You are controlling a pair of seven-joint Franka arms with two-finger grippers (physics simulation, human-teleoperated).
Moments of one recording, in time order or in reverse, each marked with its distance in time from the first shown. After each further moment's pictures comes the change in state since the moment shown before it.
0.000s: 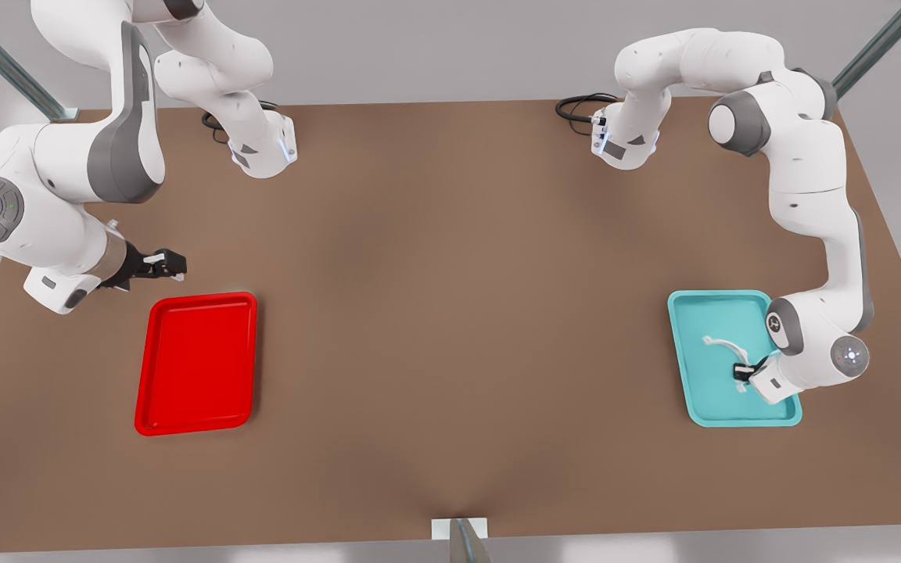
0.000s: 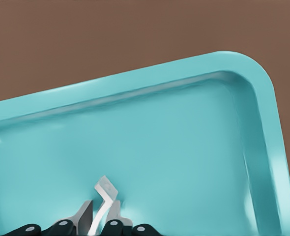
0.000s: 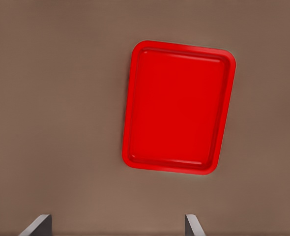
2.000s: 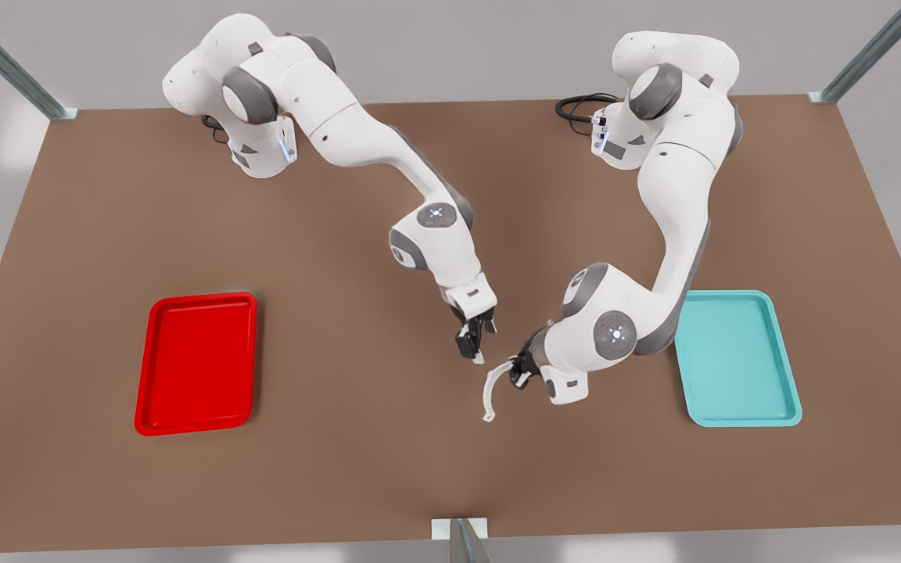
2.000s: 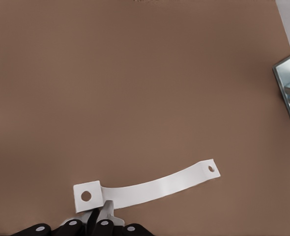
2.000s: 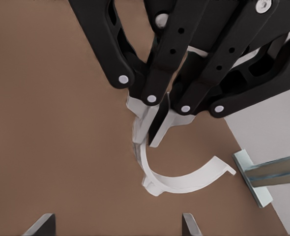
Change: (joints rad) left arm -0.409 0.036 -0.483 0.403 0.001 -0.314 -1.972; right arm 0.690 0.703 -0.008 0.218 -0.030 1.236 -0.264
